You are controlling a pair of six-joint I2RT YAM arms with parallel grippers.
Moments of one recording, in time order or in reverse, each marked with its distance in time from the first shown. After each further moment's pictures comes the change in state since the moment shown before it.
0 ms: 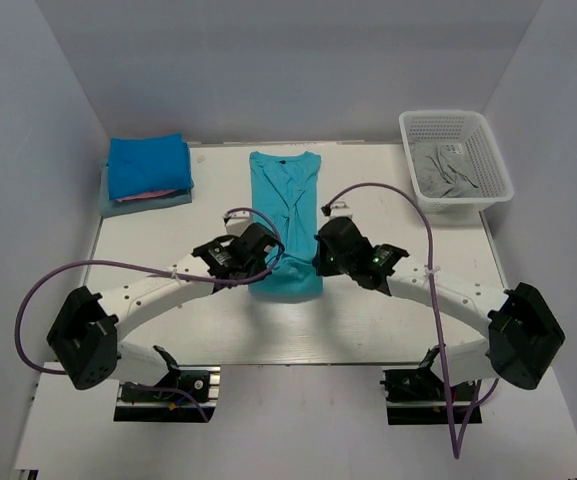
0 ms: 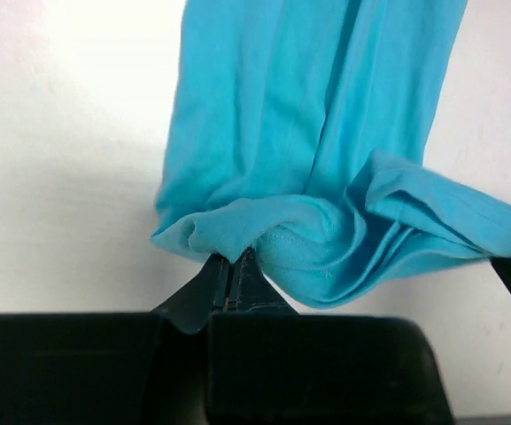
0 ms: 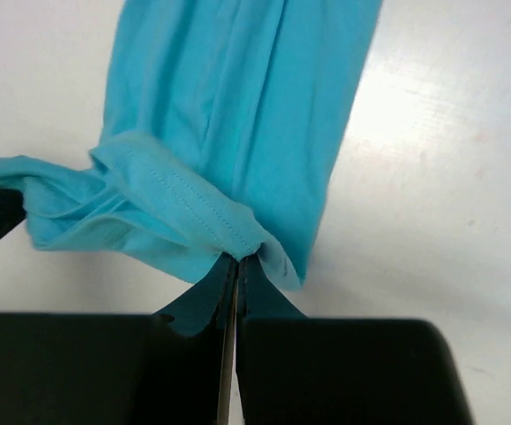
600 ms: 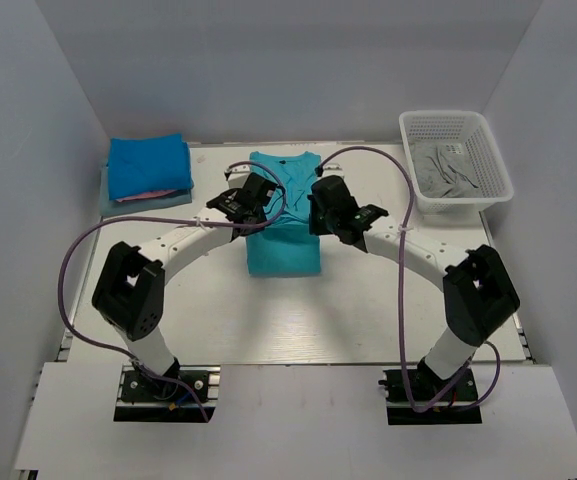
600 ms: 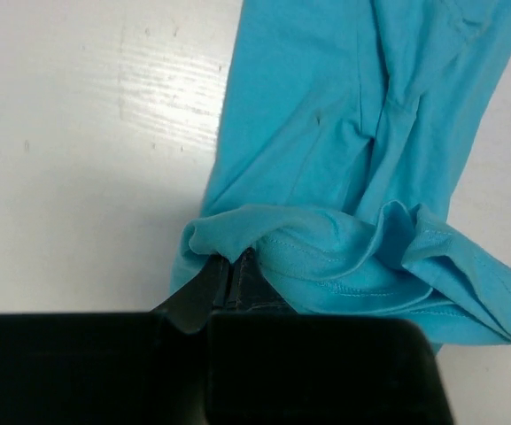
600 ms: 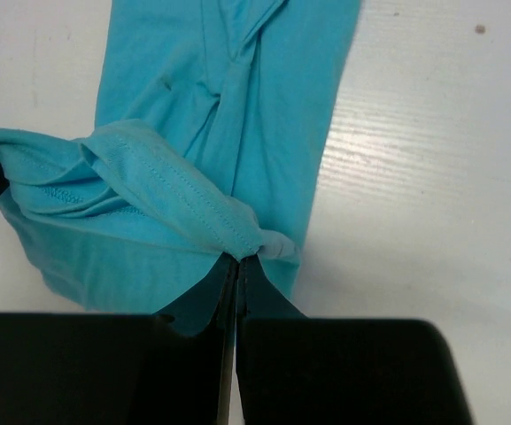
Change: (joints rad) left arm 0.219 0.332 0.332 0.079 -0.065 0.190; right arm -0.147 0.274 0.314 0.011 0.039 -0.126
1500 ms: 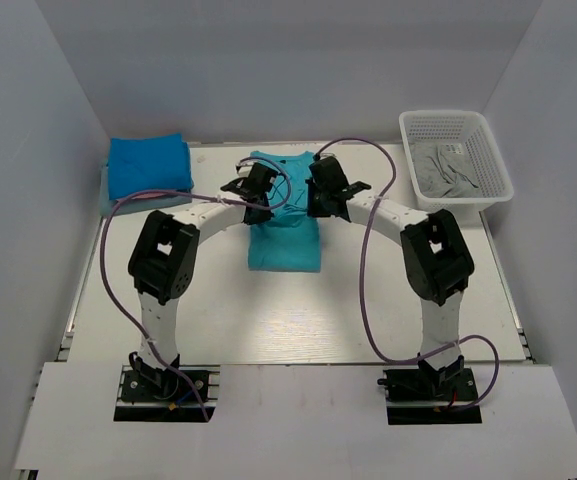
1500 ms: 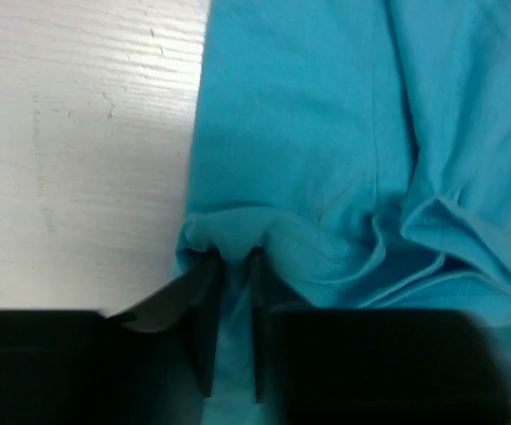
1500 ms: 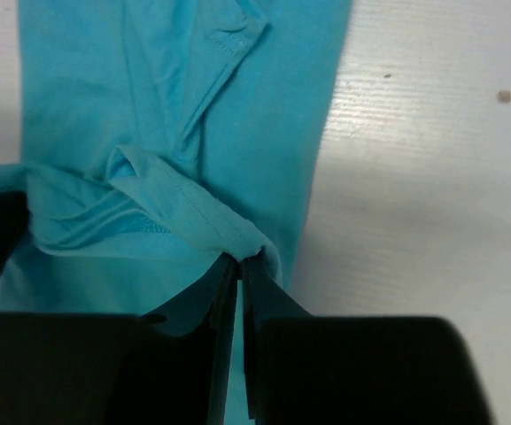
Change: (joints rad) left arm 0.115 0.331 0.185 0.116 0.134 0.148; right arm -0.142 0.366 0.286 -0.004 -0.134 -0.027
